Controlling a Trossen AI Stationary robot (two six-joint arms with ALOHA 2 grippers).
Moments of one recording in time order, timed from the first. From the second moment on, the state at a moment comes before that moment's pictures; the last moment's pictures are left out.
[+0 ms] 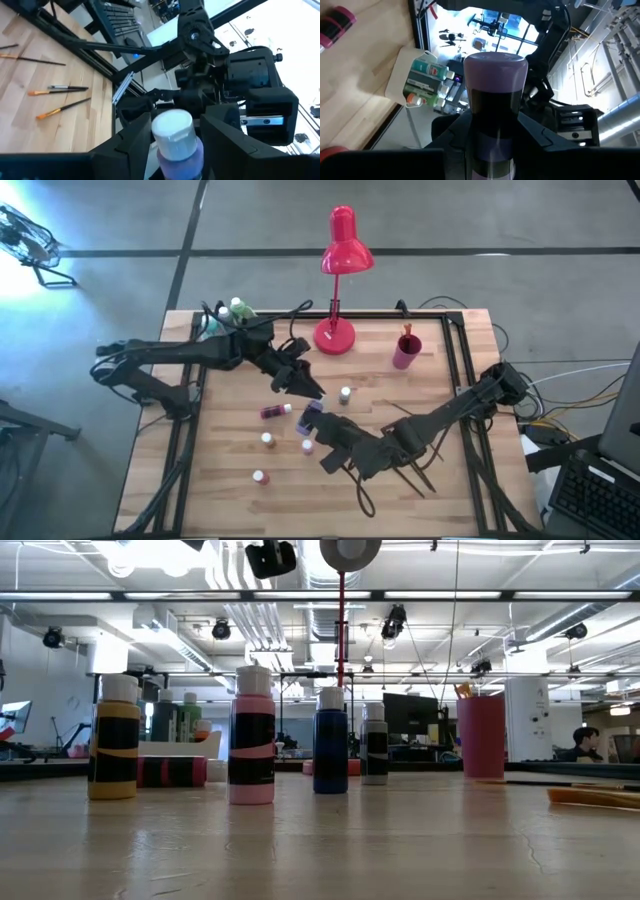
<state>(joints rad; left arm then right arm) 0.15 1.34 1.12 0.14 0.72 -0.94 0.48 1.82 1.59 -0.09 0.99 -1.51</state>
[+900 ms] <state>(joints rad) 0.15 1.37 1.12 0.20 0.74 -0.95 0.48 1.82 1.59 -0.09 0.99 -1.44</state>
